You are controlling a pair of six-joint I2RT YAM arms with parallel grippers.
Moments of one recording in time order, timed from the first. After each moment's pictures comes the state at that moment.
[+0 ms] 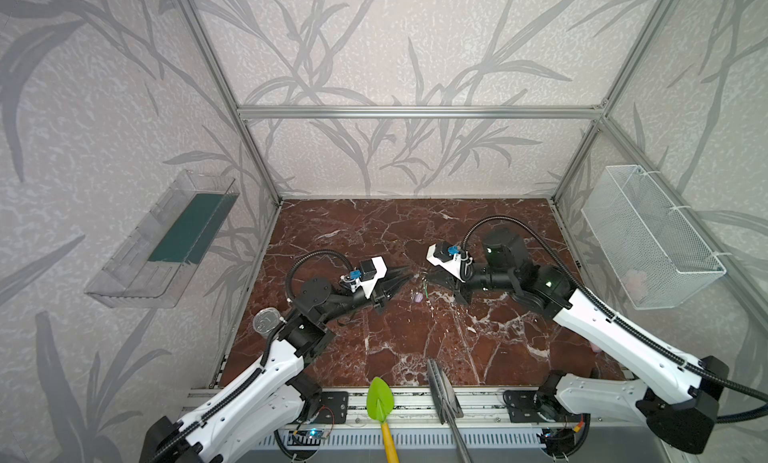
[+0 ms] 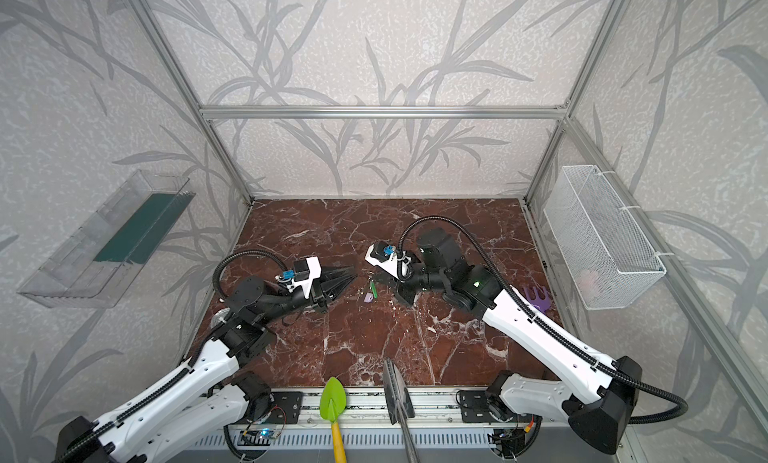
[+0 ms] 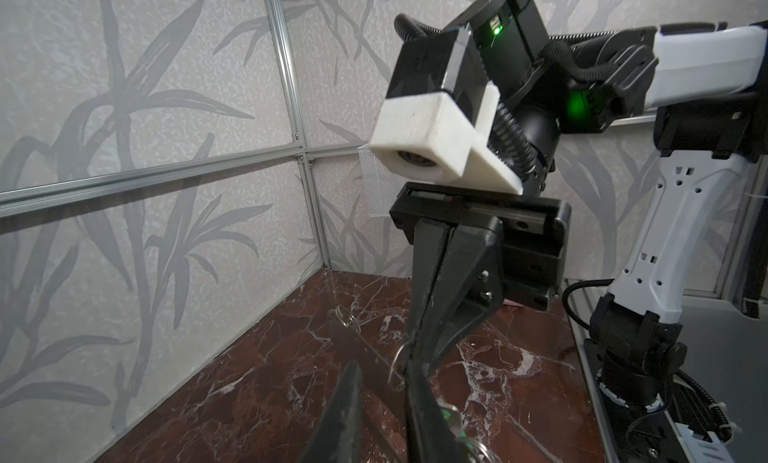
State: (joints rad) left arm -0.60 0.81 0.57 0.37 0.53 0.08; right arm 0.78 1.20 1.22 -0.56 -0.42 -0.33
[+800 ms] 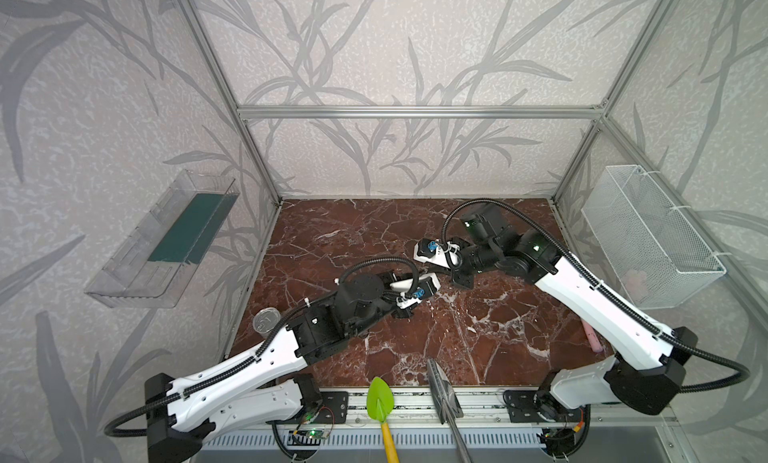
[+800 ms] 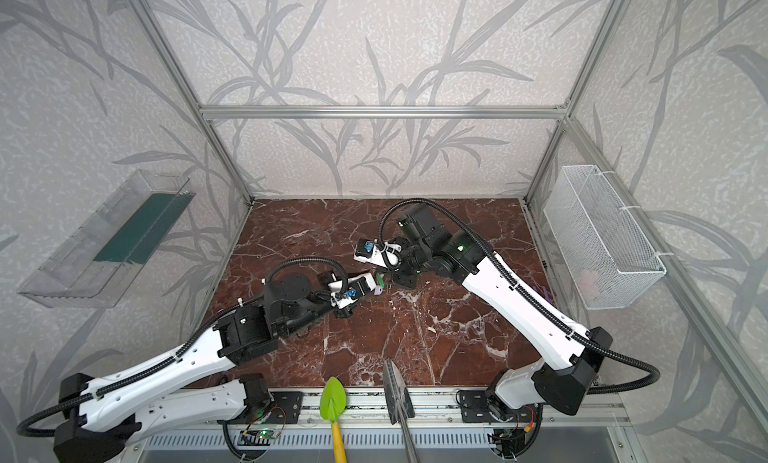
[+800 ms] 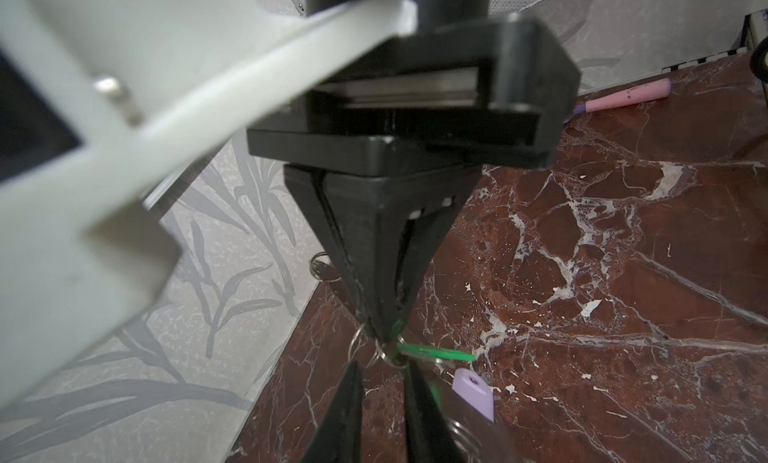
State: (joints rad) left arm -1.03 0.95 0.90 -0.20 -0.20 0.61; right arm 0.77 1.43 1.61 -1.00 -0.32 -0.65
